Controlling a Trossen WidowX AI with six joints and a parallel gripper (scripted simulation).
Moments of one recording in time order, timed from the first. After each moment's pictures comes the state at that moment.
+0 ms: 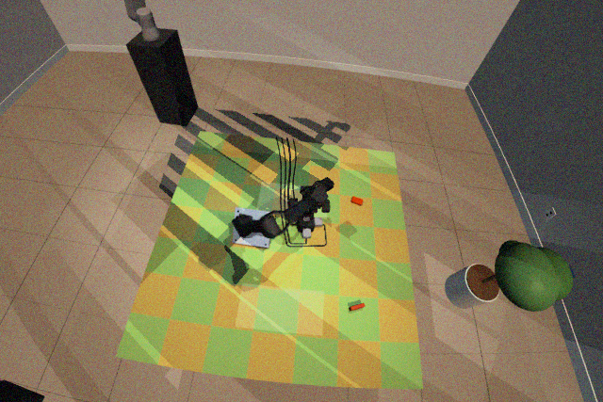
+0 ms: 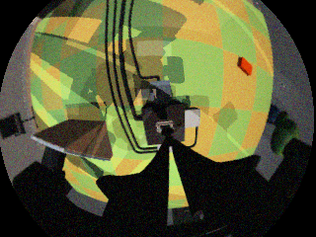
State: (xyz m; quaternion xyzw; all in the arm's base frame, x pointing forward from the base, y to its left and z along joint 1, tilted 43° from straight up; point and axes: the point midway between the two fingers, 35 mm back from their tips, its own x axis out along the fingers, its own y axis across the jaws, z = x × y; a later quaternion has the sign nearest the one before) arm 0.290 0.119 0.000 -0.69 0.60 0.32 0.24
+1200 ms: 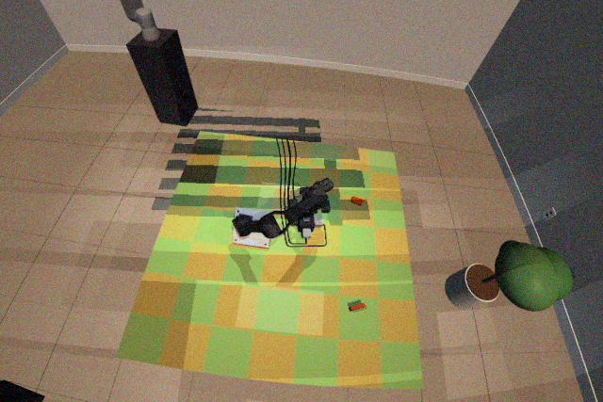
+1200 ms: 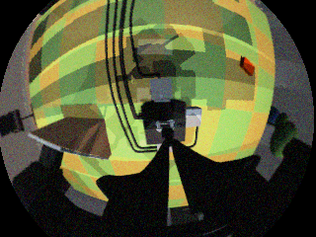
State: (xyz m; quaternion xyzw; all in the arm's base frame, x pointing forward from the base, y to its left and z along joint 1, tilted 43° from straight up) arm 0.291 0.114 -0.002 -0.70 0.60 0.32 0.23
